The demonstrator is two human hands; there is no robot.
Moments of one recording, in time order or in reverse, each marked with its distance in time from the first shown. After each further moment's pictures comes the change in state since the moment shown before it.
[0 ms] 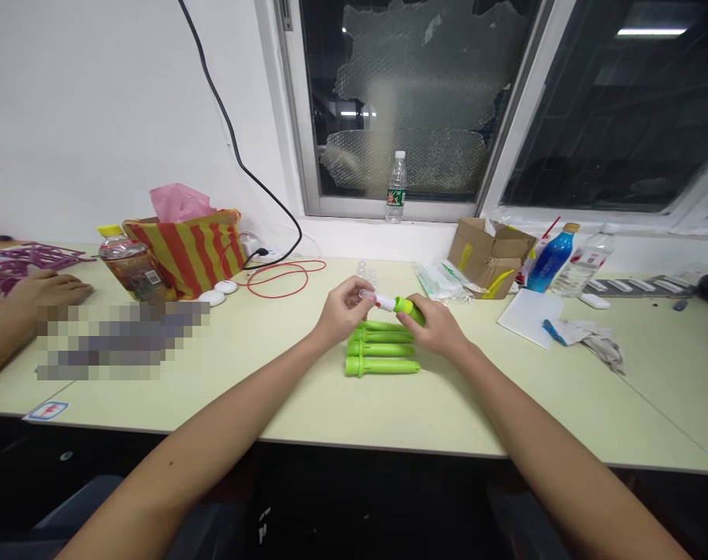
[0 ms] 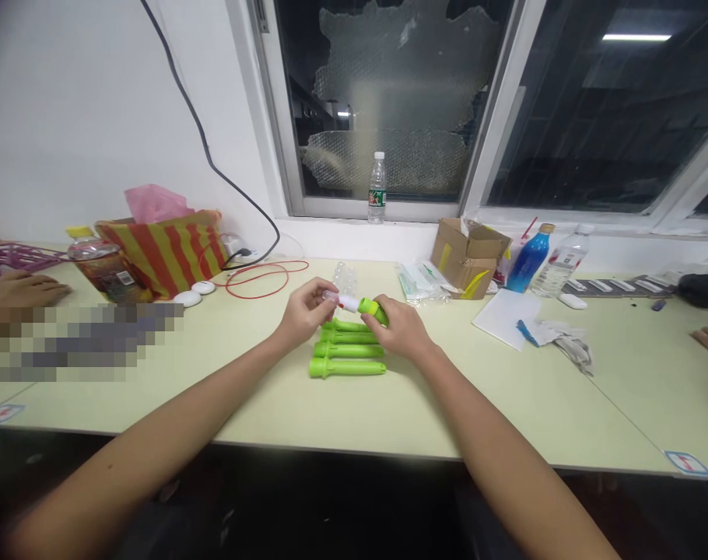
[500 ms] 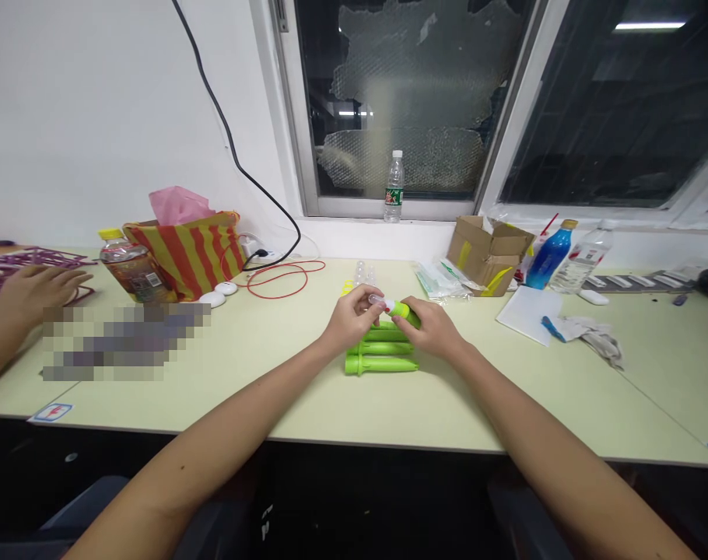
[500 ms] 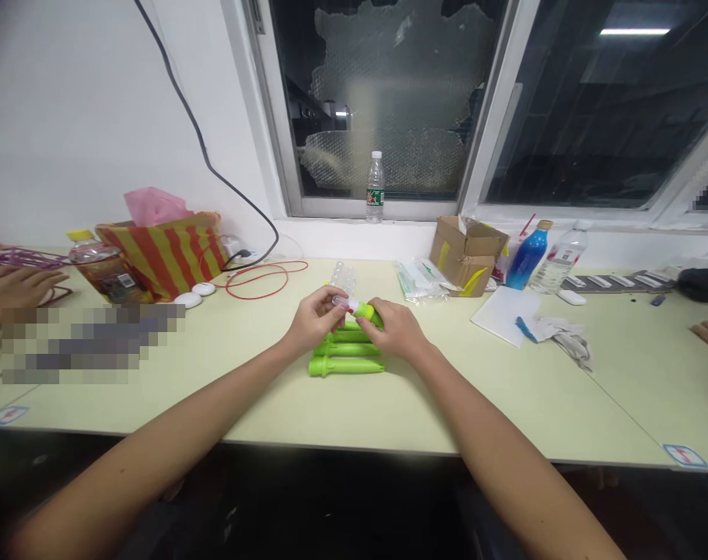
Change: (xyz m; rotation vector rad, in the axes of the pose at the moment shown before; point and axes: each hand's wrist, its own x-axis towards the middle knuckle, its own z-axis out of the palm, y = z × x) left_hand -0.009 0.000 0.017 -0.050 -0.063 -0.080; right_hand -0.003 -0.007 0.000 0.022 -0.038 -0.046
